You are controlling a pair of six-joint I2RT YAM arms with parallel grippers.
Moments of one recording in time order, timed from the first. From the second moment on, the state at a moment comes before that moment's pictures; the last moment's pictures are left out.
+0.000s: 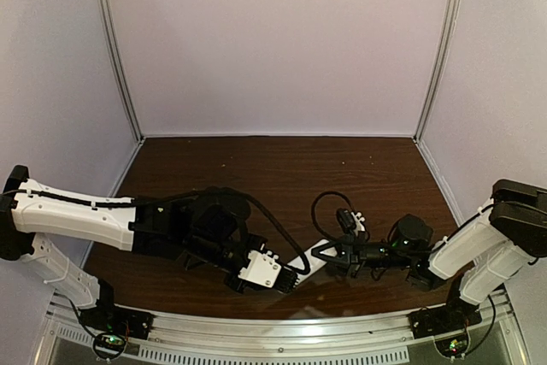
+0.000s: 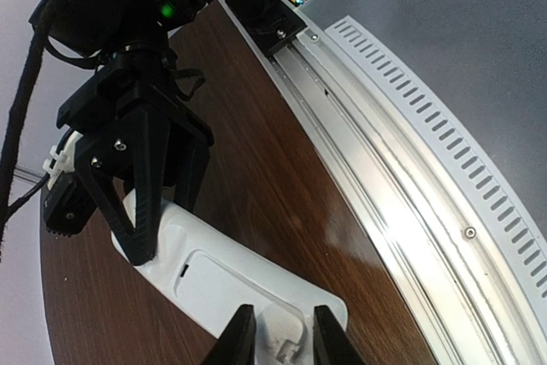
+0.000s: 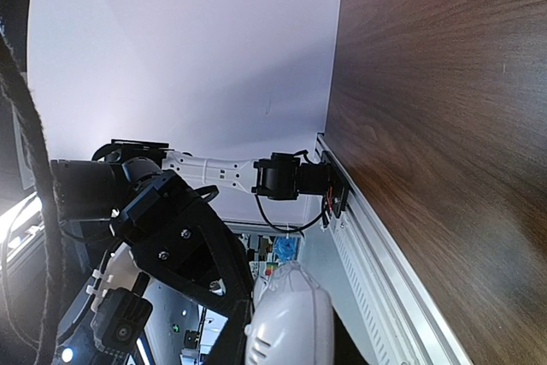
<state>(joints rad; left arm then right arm) -1.31 1.42 0.98 -0.26 0.27 0.80 0.95 1.50 0.19 1.31 -0.52 1.47</state>
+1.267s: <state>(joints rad) -1.29 1.32 0.94 -0.24 0.30 0.80 0.97 1.51 0.23 1.31 -0.52 1.46</state>
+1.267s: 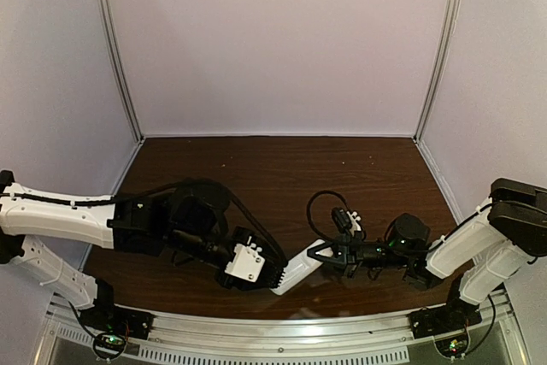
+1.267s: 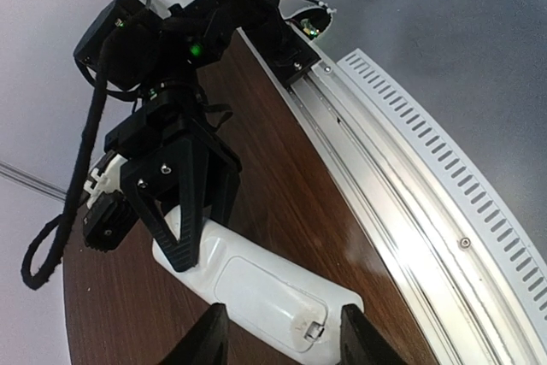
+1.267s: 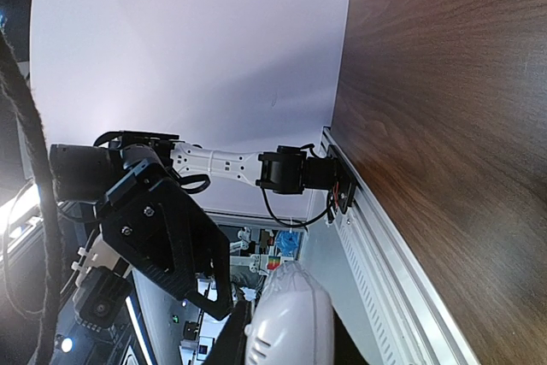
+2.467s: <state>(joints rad) -1.34 1.42 0.92 -0.28 0.21 0.88 0.97 1.55 0.23 1.27 -0.52 1.52</state>
